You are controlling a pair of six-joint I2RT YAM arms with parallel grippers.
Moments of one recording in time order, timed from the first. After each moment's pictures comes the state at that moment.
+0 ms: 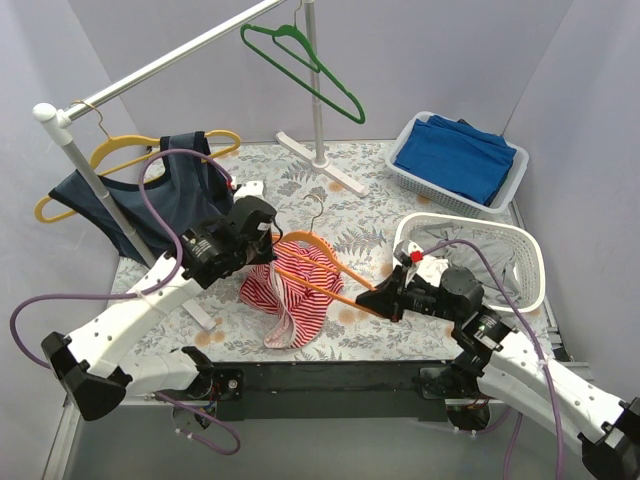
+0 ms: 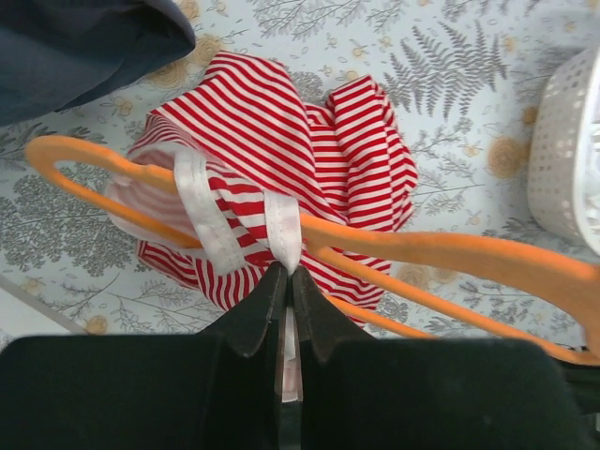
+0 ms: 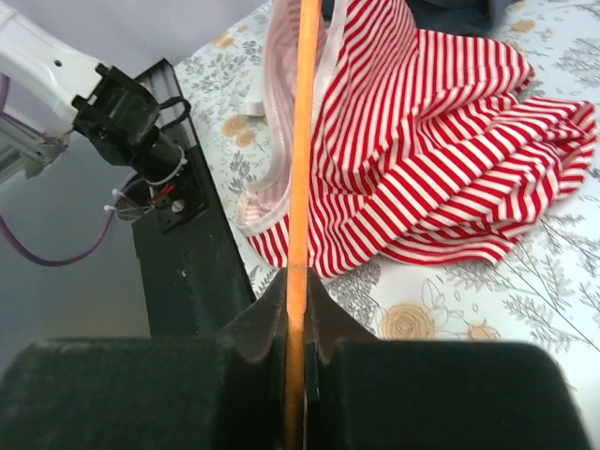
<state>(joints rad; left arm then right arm) -0.79 1.16 1.25 -0.92 -0.39 -0.66 0.76 0.56 0.34 0.08 -0.50 0.35</state>
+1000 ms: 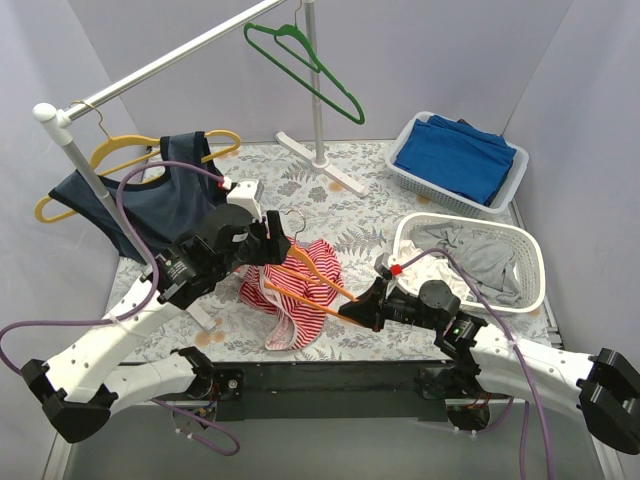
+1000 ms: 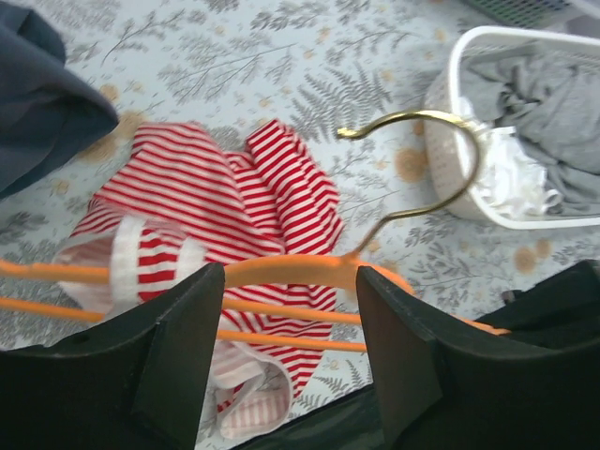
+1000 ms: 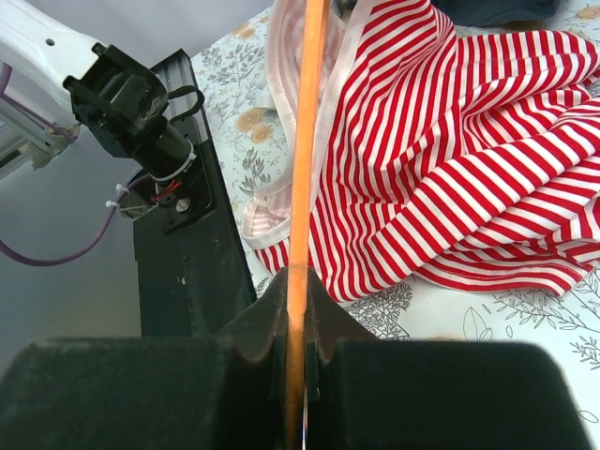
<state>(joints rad) -0.79 0.98 1.15 -0.72 -0.27 -0.53 0.93 0.80 0.20 0.53 -0.38 0.39</state>
